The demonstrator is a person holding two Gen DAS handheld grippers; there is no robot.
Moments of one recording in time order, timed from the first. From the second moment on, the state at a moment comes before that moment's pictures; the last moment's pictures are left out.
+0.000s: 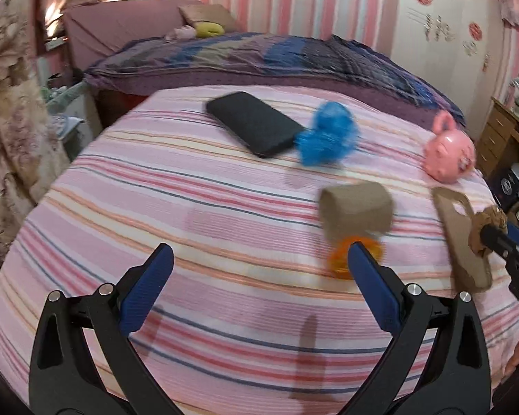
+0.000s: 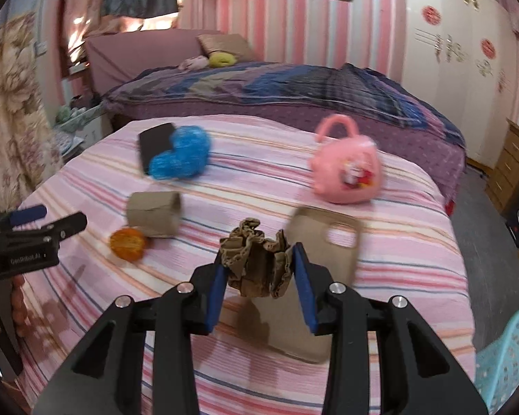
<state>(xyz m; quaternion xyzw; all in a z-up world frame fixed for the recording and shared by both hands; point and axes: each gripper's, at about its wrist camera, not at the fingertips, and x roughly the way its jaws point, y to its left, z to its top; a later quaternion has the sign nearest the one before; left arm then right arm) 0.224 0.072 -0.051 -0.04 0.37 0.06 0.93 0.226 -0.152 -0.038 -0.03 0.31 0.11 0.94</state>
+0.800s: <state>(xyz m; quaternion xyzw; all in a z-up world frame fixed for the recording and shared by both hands) 0.248 0.019 -0.072 -0.03 0.42 0.03 0.91 0.226 -0.221 -0.035 -0.03 0.30 0.07 0.95</state>
